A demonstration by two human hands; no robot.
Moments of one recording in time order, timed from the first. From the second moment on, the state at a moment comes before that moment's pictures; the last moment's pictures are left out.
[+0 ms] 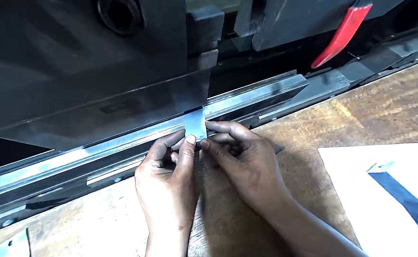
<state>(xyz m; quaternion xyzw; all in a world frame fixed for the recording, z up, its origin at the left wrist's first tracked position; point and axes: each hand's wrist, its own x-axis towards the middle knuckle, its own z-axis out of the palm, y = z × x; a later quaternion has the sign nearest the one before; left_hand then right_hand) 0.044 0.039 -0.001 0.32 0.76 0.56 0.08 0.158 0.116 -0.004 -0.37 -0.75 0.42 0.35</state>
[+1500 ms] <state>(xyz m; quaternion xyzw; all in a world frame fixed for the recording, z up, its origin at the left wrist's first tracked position) 0.045 0.039 0.003 0.31 0.74 0.59 0.09 0.156 0.114 0.001 -0.36 -0.76 0.43 0.32</state>
